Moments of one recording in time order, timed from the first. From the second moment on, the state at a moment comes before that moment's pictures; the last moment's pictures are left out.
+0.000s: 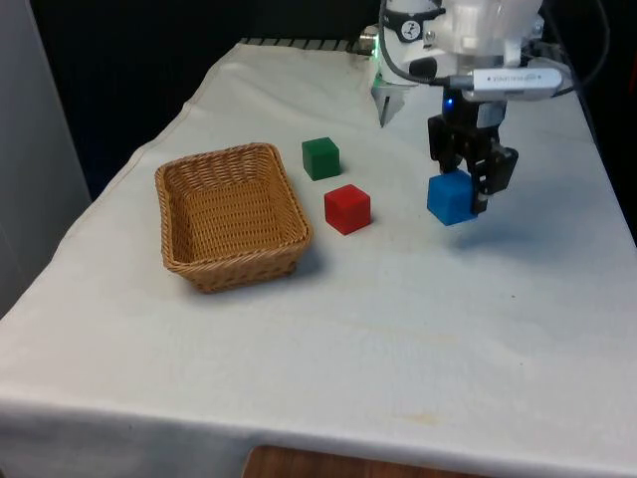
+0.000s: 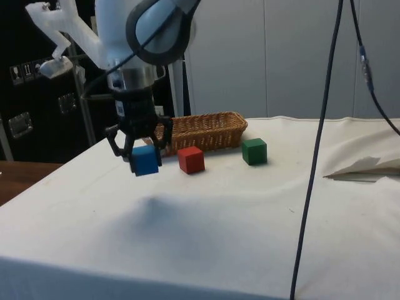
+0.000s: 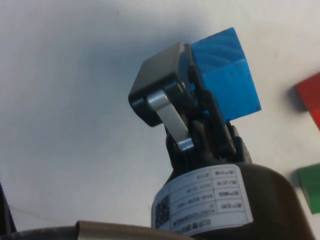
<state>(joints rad) 0.07 0.45 0.09 -1.99 -0.07 2.45 1.08</state>
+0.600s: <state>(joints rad) 0.07 0.34 0.09 -1.98 -0.07 2.32 1.07</state>
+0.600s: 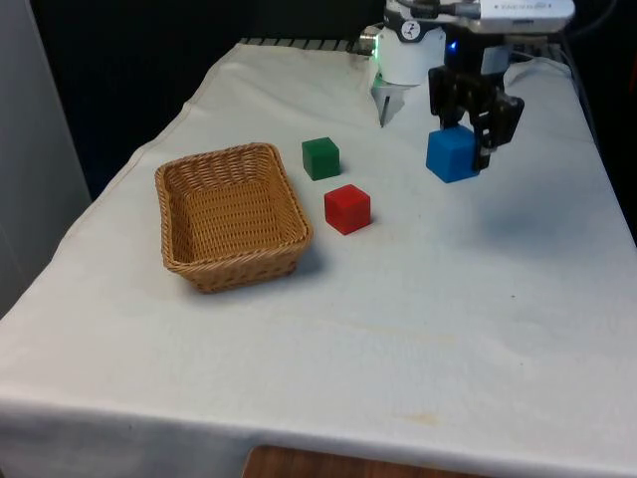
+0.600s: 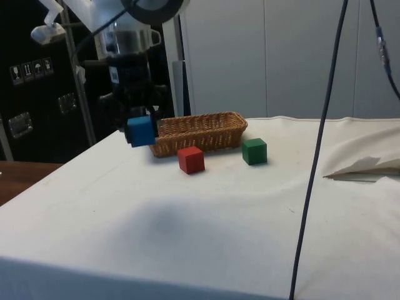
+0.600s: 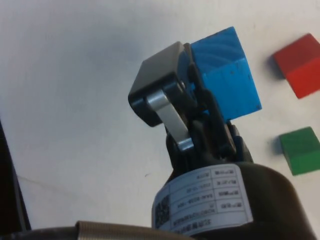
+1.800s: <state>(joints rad) 0.03 0.30 -0.03 -1.89 -0.07 2.22 0.91</state>
